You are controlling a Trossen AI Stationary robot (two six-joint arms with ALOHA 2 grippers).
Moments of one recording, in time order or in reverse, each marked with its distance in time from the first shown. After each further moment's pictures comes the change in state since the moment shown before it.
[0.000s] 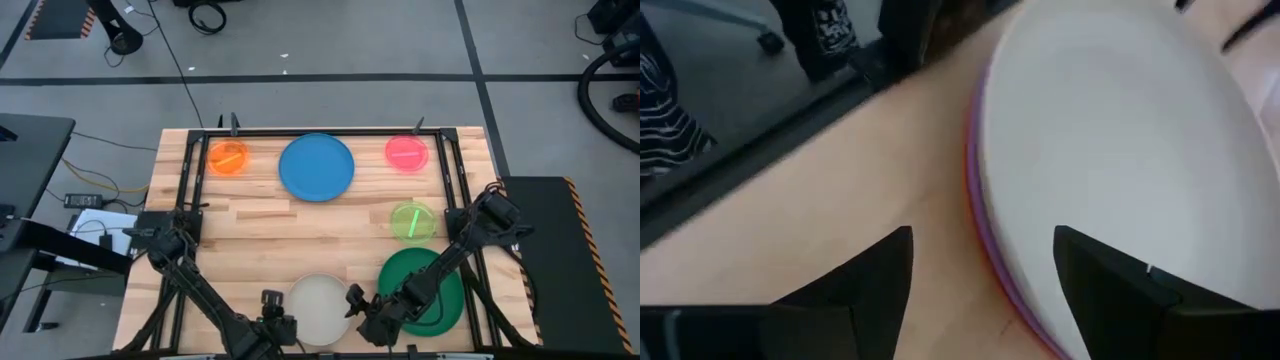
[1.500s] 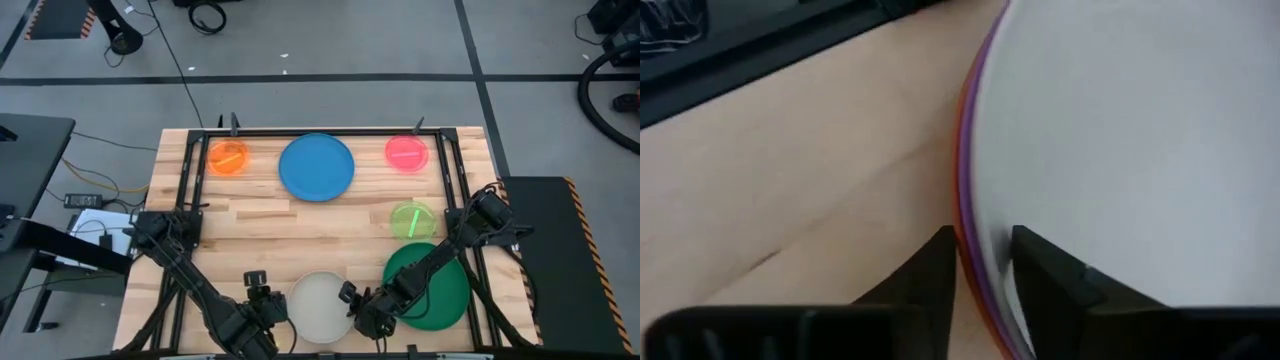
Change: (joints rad) left arm 0.026 -0.172 0.001 -0.223 -0.049 -0.210; right arm -0.069 0.036 0.008 -0.043 -0.128 -0.149
